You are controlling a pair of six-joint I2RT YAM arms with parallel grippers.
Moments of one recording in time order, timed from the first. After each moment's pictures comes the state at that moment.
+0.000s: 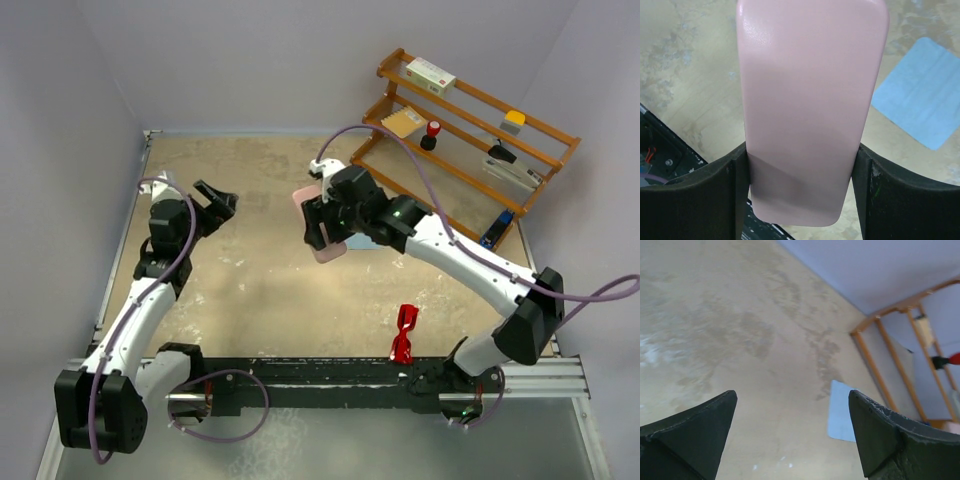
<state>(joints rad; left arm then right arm) -0.09 0.98 0.66 -0.03 -0.03 -0.74 0.87 1.52 1.44 -0.63 0.04 0.27</state>
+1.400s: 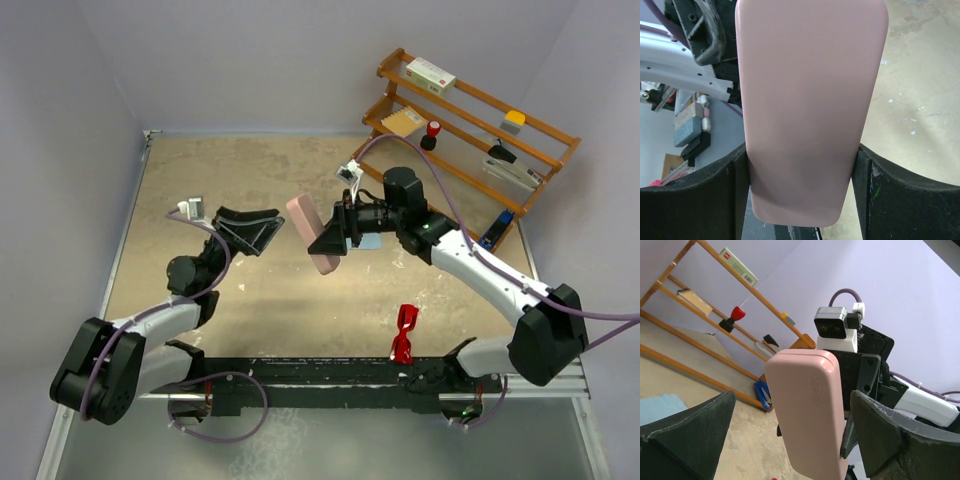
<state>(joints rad) -0.35 1.14 0.27 1.37 0.37 -1.08 0.59 1.35 1.05 -0.07 -0.83 0.39</state>
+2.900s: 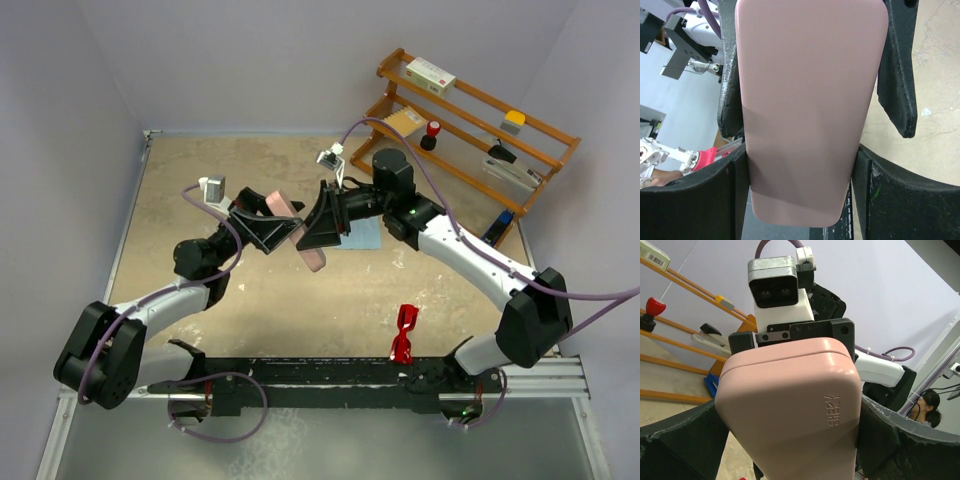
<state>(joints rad) -0.44 1.23 0.47 1.42 0.55 -1.14 0.63 1.47 1.22 0.08 -1.08 0.59</state>
